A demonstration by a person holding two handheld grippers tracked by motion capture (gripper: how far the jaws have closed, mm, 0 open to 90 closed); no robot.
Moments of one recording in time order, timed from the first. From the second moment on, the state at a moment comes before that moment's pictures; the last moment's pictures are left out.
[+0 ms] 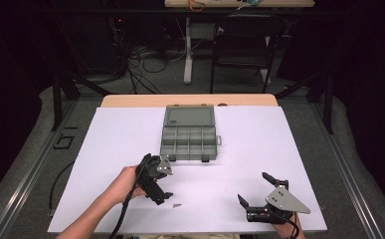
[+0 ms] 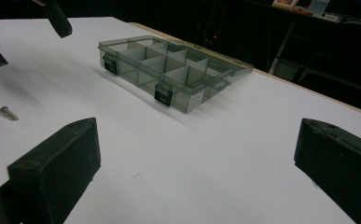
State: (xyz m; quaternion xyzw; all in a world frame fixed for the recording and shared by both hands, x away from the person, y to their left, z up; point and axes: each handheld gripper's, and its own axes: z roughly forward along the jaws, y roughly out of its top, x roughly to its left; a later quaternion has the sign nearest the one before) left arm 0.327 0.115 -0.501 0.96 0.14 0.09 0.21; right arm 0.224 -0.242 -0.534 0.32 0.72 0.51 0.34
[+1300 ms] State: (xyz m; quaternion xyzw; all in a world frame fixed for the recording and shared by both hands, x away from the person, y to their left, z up) left arm 0.316 0.092 -0.532 0.97 0.10 -0.02 0.20; right arm 0.224 -0.241 -0.534 0.32 0.73 0.50 0.34
